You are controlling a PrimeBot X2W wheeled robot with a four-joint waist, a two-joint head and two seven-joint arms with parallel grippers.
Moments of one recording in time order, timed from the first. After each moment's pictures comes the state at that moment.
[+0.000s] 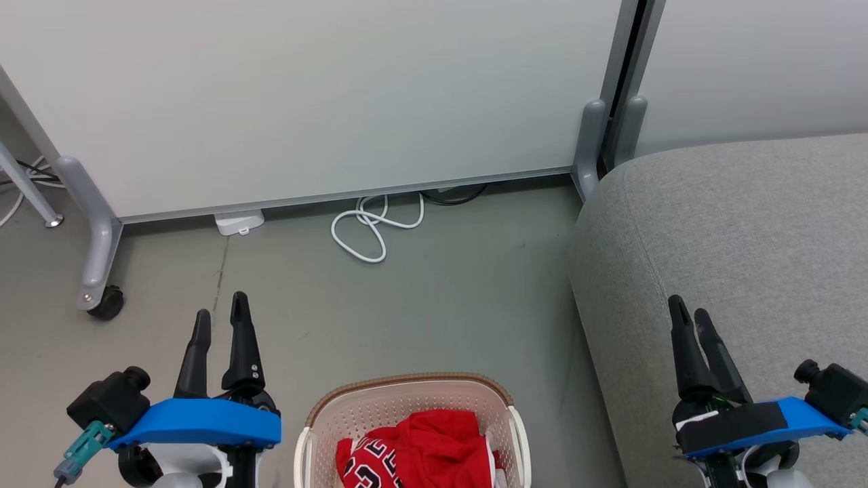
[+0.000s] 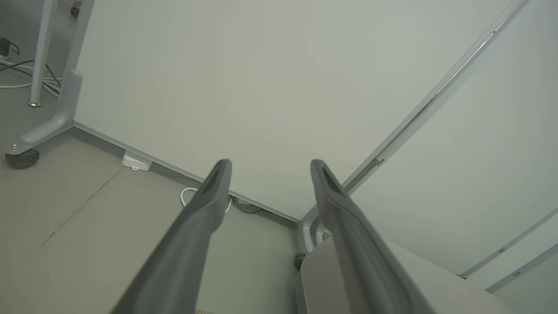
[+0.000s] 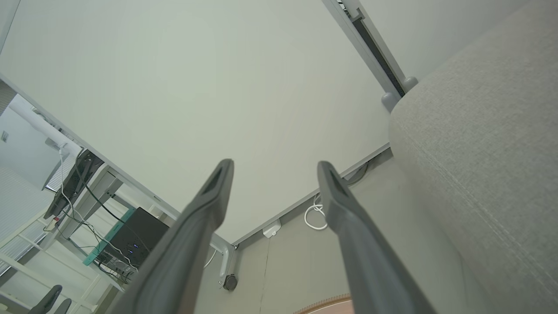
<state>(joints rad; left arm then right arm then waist) -0.06 0.04 -0.05 0.14 -0.70 -0.03 -0.10 -0.07 -0.04 0.01 0.16 0.79 0.13 -0.10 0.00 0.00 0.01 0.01</state>
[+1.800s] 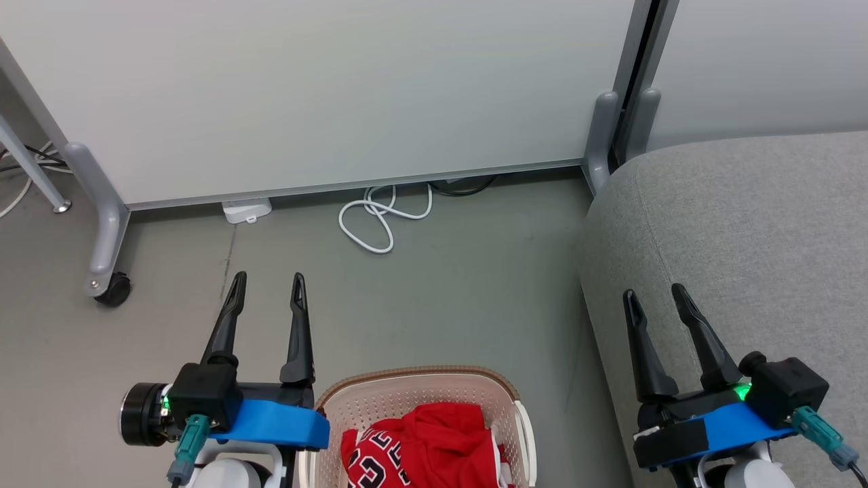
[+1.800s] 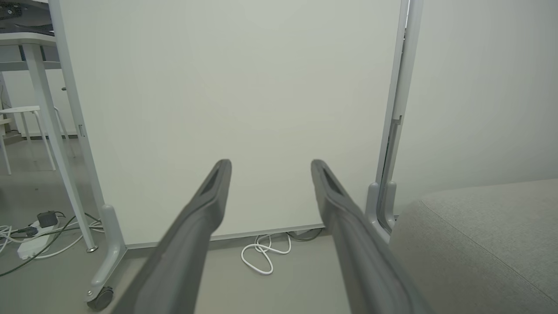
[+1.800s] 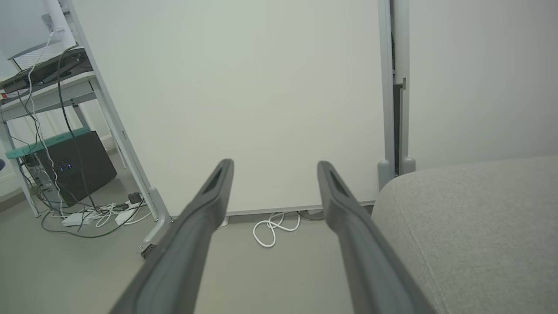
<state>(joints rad) -0.10 0.07 -0.18 0.13 -0.14 0.03 -0.23 -0.08 -0.05 0.08 0.13 0.26 0.13 -0.23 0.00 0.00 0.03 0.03</state>
